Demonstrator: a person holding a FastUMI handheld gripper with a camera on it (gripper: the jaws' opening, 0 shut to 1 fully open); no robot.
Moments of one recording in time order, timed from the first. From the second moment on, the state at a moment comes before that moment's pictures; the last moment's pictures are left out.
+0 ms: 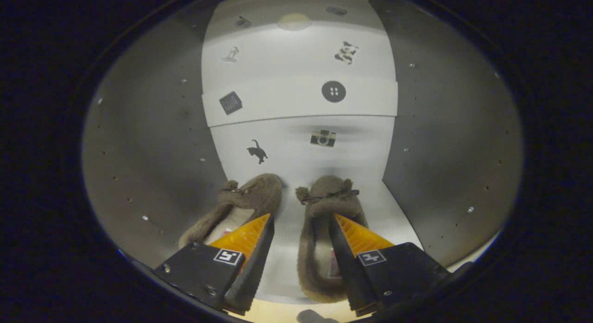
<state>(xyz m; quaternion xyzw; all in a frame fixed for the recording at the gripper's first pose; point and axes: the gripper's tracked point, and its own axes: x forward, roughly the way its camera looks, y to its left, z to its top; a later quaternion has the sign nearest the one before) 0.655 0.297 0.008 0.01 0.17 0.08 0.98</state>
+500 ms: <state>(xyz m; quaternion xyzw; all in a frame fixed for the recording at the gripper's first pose) 0.525 0.296 0.052 0.01 0.10 0.08 0.99</state>
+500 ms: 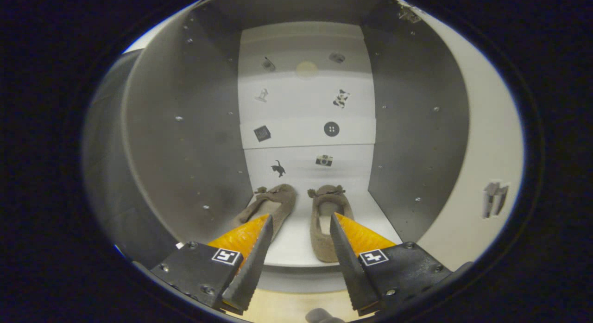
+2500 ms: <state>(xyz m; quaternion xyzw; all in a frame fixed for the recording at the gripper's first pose) 0.240 -0.054 0.070 0.03 0.02 0.13 0.99</state>
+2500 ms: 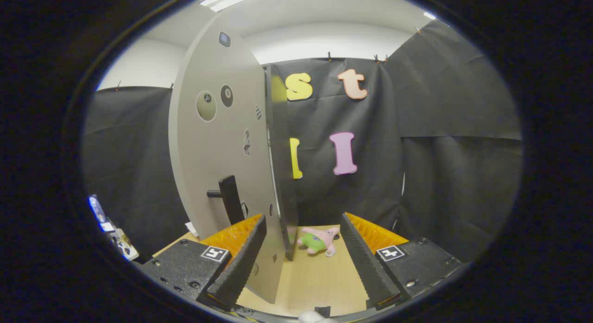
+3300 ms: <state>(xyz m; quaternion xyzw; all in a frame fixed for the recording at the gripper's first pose) 0.231 0.042 0.068 0.01 0.04 0.18 0.98</state>
